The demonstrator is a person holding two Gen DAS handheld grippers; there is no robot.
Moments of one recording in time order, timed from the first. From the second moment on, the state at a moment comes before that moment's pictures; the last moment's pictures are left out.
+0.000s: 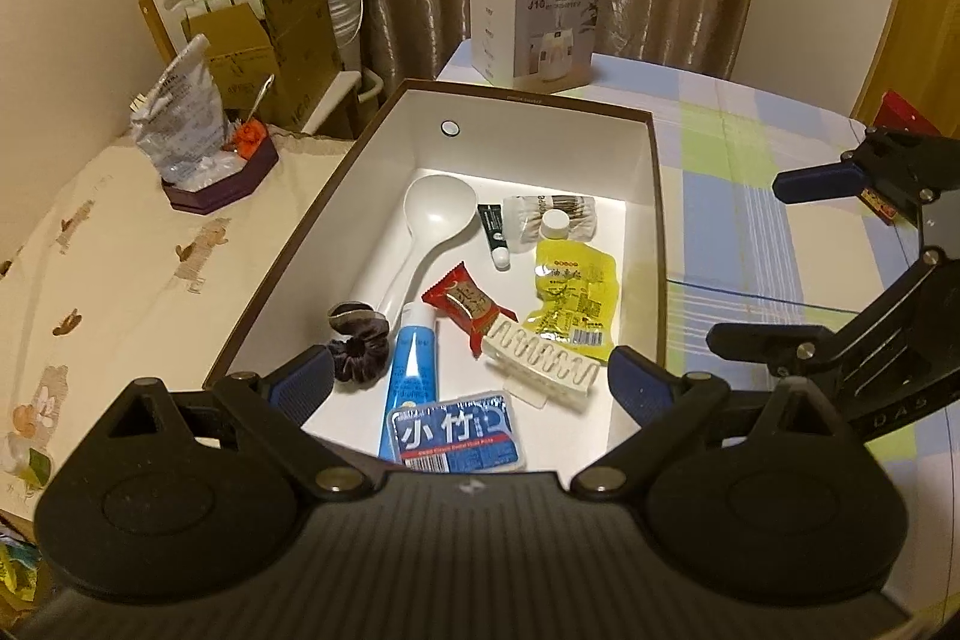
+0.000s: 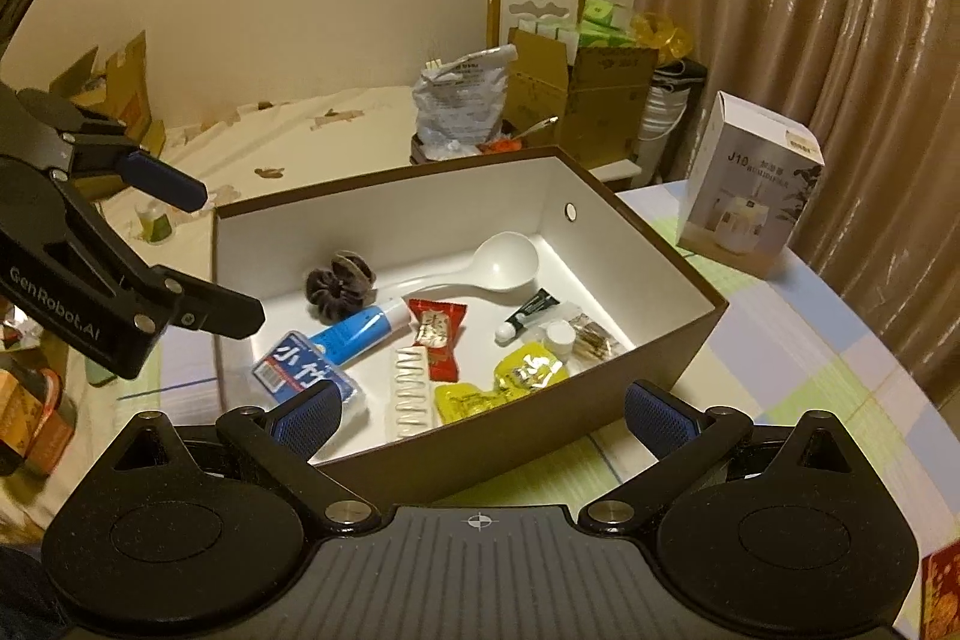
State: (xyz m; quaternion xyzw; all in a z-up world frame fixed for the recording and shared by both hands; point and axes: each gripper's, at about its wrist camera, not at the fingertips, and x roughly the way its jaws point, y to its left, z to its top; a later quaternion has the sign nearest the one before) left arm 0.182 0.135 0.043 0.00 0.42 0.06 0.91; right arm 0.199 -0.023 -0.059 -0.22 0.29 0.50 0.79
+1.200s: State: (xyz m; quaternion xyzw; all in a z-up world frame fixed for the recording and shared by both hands) left arm 0.105 0.051 0.048 0.00 0.39 0.09 0.92; right arm 0.146 -0.109 -0.061 -0.16 0.31 0.46 0.81
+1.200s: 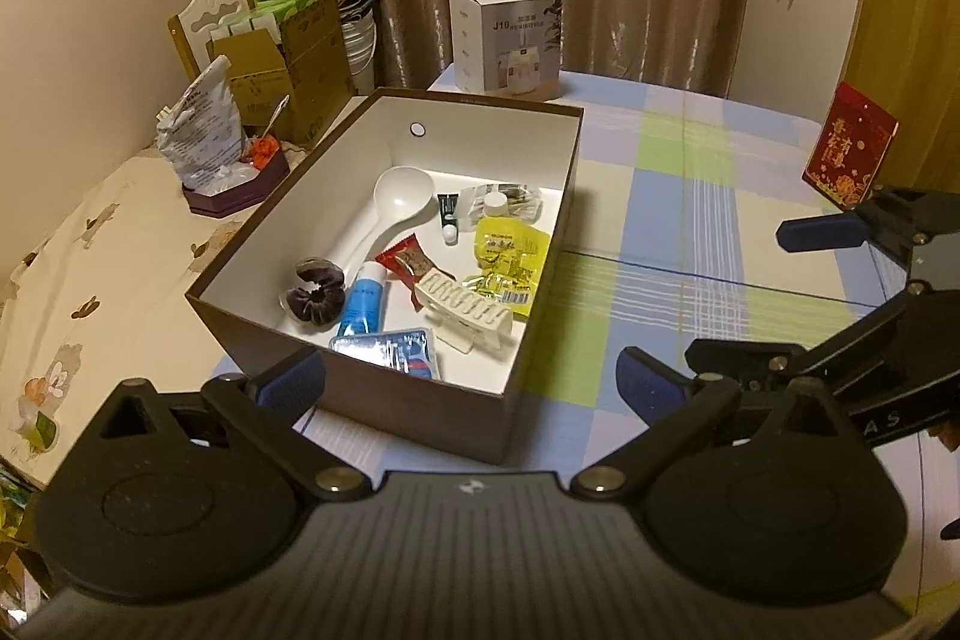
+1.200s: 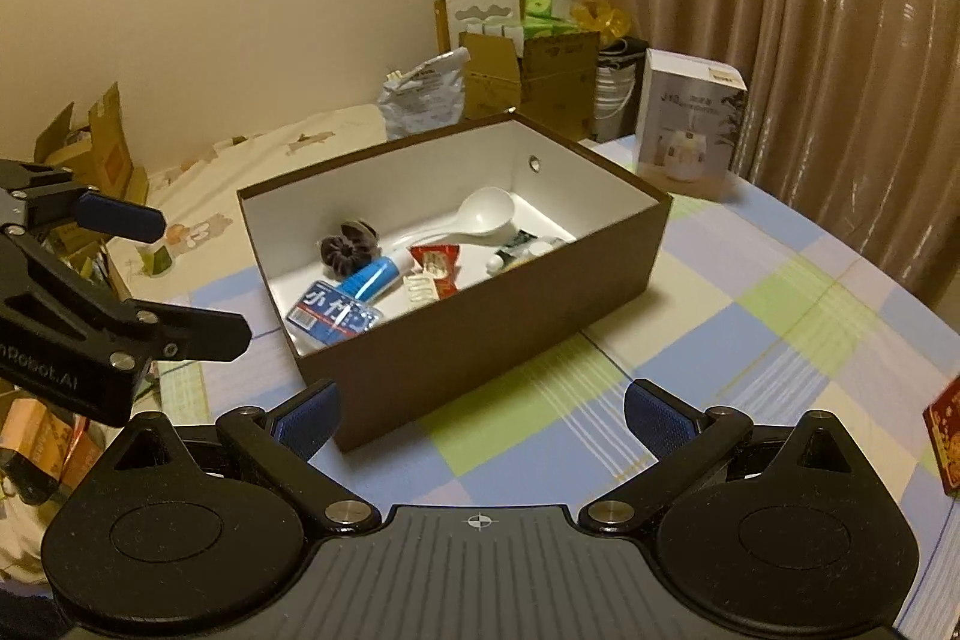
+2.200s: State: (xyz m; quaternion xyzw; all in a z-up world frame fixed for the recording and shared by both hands) left arm 0.087 0.021 0.026 -0.02 0.42 0.12 0.90; right arm 0.137 -0.149 -0.074 -0.15 0.33 0.46 0.81
